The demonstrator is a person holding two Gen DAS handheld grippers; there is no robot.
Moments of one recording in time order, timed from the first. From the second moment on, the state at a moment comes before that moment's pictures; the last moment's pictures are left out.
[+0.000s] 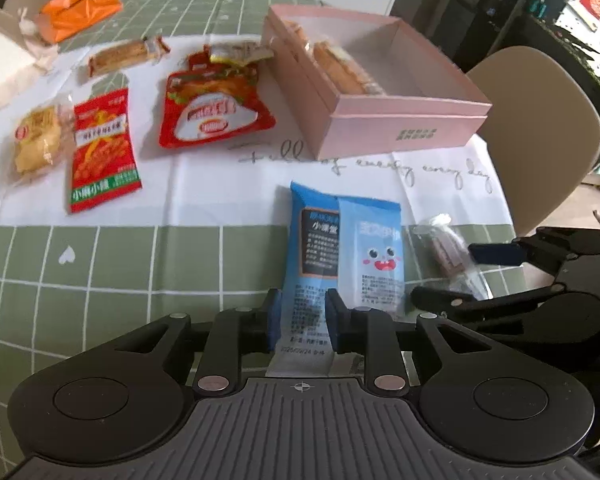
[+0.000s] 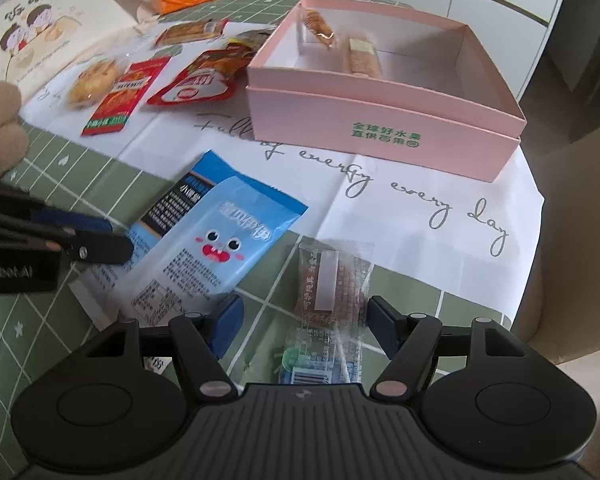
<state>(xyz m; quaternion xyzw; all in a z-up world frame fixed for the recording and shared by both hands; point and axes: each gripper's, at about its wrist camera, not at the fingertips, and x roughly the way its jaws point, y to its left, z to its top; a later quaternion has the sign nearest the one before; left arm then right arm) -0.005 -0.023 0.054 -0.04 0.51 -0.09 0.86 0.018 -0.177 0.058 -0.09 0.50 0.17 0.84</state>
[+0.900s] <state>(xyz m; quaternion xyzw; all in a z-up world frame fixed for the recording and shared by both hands) 0.002 -0.108 0.042 0.09 0.49 -0.19 0.85 0.018 -0.269 0.081 0.00 0.49 0.10 0.86</state>
